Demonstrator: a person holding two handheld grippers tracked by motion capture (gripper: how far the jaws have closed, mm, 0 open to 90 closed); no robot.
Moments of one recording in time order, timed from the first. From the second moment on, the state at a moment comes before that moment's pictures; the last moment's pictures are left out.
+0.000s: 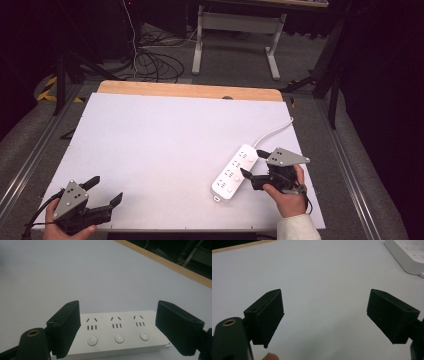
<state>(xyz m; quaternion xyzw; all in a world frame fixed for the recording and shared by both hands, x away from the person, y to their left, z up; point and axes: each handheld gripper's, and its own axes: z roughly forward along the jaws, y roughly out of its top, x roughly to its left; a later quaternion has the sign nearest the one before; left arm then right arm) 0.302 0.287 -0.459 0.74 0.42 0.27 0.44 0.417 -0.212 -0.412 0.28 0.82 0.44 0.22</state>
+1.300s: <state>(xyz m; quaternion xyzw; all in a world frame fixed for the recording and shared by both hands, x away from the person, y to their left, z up) 0.302 0.287 -0.459 0.74 0.43 0.27 0.44 0.452 -0.200 -0.425 0.33 0.87 0.33 0.18</state>
